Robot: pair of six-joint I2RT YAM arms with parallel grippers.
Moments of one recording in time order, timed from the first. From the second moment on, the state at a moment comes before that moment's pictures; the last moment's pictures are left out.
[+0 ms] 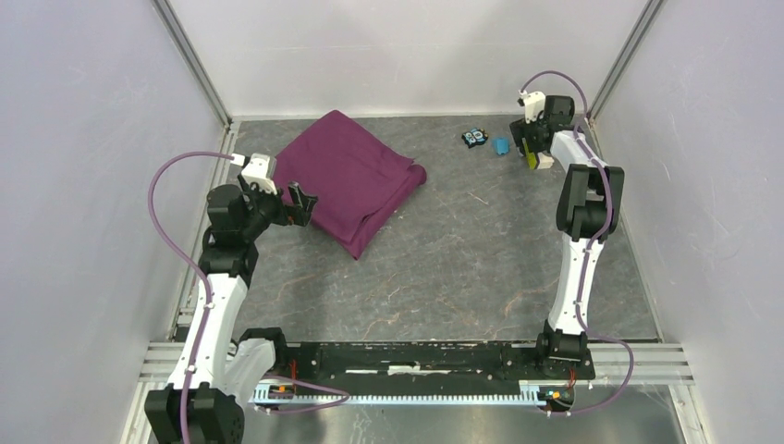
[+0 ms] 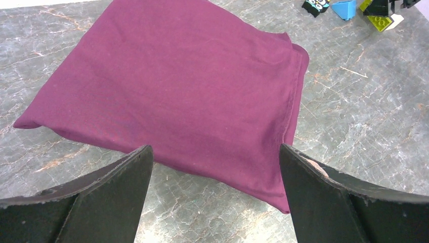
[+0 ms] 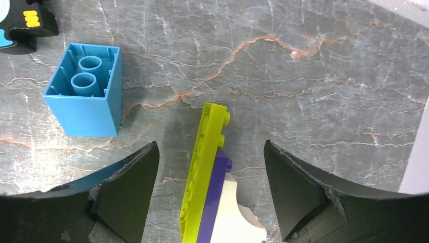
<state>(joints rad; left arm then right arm) 0.04 0.86 0.71 -0.13 0.42 -0.04 -0.10 2.38 1.94 -0.33 -0.11 -0.43</state>
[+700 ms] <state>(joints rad) 0.04 1.21 0.96 -0.18 0.22 -0.02 0.23 1.71 1.24 -0.08 -0.43 -0.32</state>
